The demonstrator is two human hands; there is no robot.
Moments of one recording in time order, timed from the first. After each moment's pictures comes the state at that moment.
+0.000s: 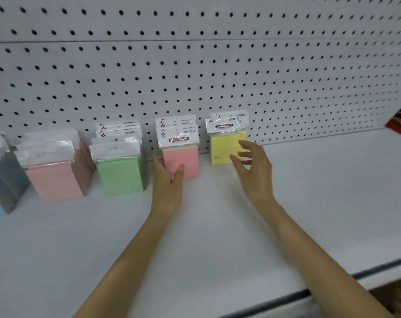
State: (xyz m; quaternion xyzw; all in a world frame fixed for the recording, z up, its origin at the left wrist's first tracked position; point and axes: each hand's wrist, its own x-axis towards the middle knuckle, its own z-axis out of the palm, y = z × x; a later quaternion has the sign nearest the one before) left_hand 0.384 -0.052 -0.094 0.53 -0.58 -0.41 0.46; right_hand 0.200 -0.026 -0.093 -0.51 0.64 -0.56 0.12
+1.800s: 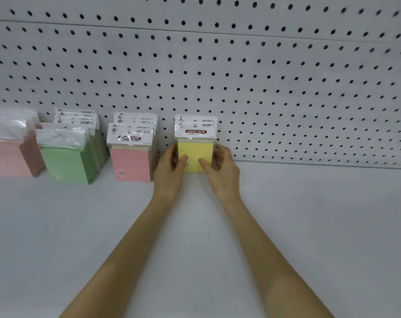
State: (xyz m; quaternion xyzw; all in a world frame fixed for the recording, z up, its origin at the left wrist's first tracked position) left_hand 0.256 -0.091 -0.122 0.55 -0.53 -0.37 0.52; right_hand 0.129 -0.086 -0.115 -0.53 0.58 -0.52 0.33
